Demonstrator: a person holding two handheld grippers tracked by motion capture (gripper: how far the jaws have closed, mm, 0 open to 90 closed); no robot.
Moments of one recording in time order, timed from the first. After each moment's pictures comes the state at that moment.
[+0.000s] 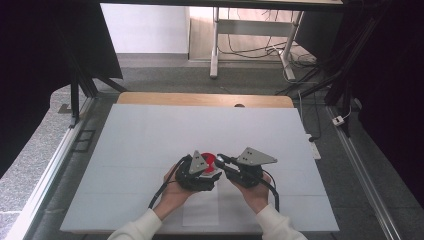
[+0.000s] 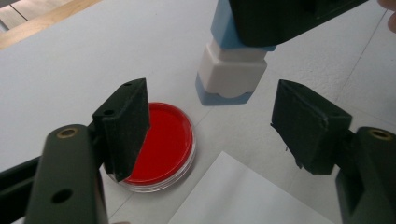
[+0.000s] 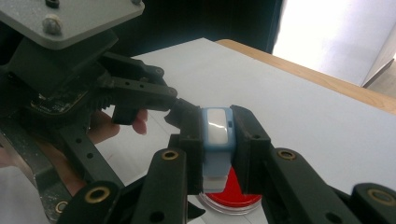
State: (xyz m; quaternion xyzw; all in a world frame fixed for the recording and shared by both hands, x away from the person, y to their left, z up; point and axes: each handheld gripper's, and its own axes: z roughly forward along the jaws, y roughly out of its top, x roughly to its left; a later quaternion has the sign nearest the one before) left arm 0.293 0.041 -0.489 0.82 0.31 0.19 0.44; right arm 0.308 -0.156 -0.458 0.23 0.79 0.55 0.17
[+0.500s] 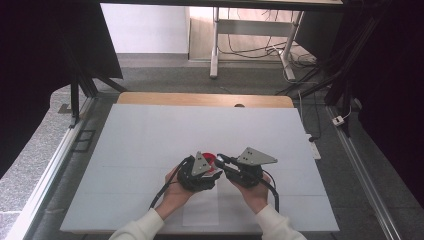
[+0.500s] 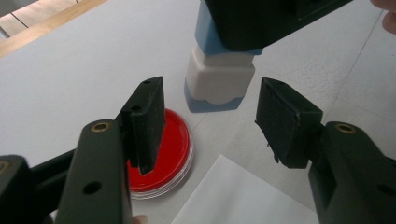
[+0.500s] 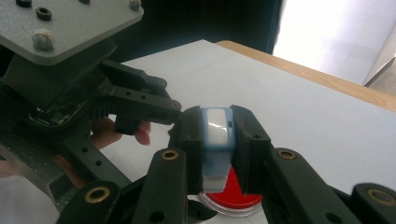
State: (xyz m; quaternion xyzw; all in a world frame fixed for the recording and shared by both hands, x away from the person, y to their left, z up) left arm 0.292 0.036 -0.490 0.83 0.30 0.20 0.43; right arm 0.309 -0.156 -0.460 0.24 0.78 0.55 0.17
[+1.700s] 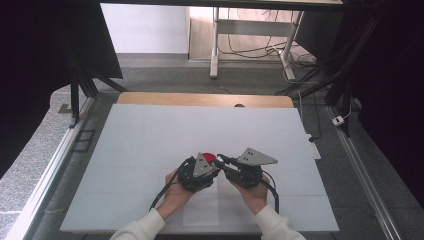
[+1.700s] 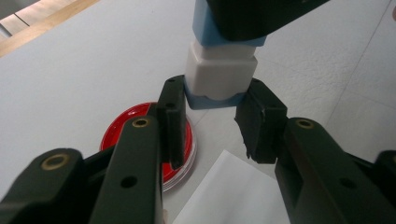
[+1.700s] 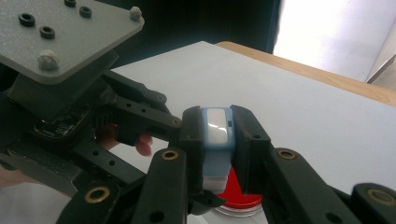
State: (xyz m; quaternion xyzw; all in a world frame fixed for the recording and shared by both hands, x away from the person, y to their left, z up) left arm 0.293 0.035 -0.495 0.83 0.29 0.21 0.42; right arm 0.308 -0.156 -0.463 0.25 0.78 0.56 0.16
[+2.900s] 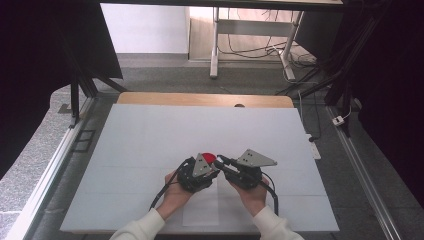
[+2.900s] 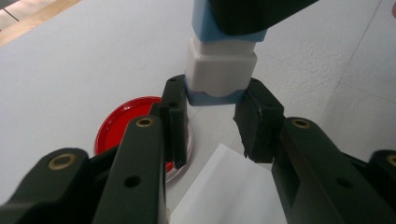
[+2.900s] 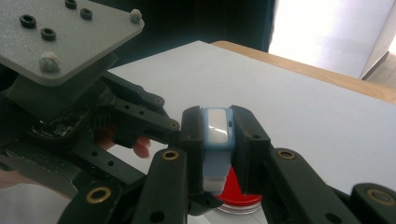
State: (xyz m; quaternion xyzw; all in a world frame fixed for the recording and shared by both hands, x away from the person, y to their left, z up) left arm 0.293 0.037 -0.496 0.84 0.29 0.20 0.42; right arm 0.305 -0.155 -0.465 0.26 0.77 0.56 0.17
